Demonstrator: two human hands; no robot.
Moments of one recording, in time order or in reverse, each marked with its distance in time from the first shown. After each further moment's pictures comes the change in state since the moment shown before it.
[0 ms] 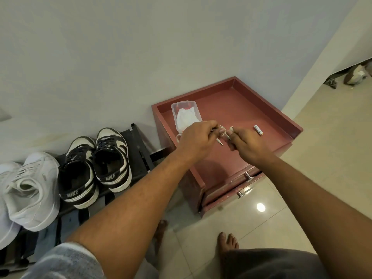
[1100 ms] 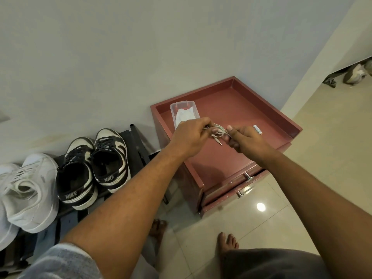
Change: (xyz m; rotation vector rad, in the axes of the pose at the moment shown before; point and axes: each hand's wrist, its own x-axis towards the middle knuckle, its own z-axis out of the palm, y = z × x) left_hand 0.009 -0.017 -0.013 0.047 -0.068 0.000; right_hand 0.003 -0.011 -0.005 0.565 -0.108 0.171
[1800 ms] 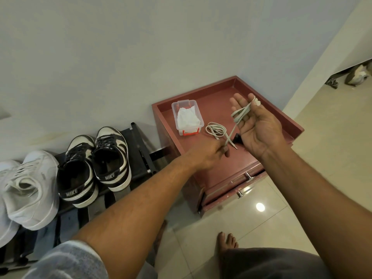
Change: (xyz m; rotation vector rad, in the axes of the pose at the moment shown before) left_hand -0.012 0.010 0.041 -0.012 -0.363 0.016; right_hand 0.000 -0.056 0.013 1.086 0.322 -0.095
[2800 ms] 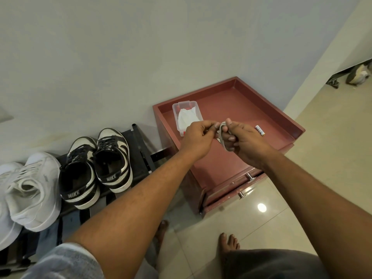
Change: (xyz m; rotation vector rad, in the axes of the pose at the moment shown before) left_hand -0.003 0.009 -0.019 -0.580 0.473 -0.160; right_hand 0.003 0.025 -0.030 -0.642 -0.388 0.219
